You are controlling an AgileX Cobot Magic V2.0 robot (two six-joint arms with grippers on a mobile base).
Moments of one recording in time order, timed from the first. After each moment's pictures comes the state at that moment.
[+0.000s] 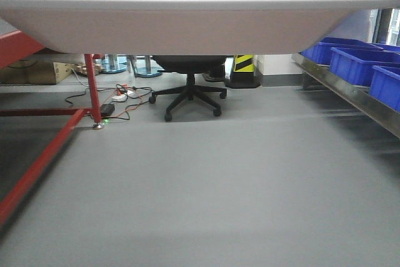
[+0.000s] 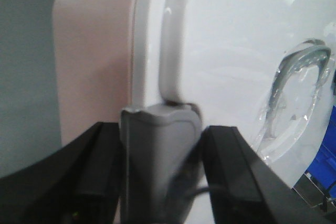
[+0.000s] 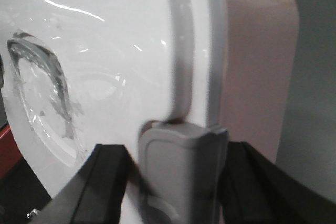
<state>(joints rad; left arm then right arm) 0.13 0.91 -0.94 -1.15 1.11 0.86 -0.12 0.93 -0.90 1.19 1.08 -0.85</state>
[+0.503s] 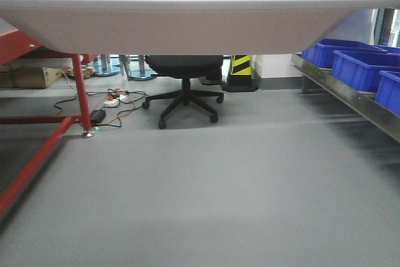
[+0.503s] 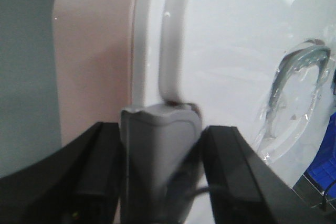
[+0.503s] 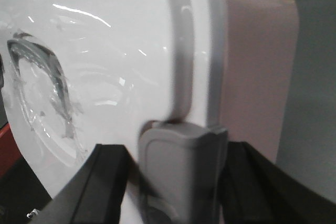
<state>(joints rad) 0.13 0.91 -0.94 -1.15 1.11 0.86 -0.12 0.93 -0.90 1.19 1.08 -0.85</state>
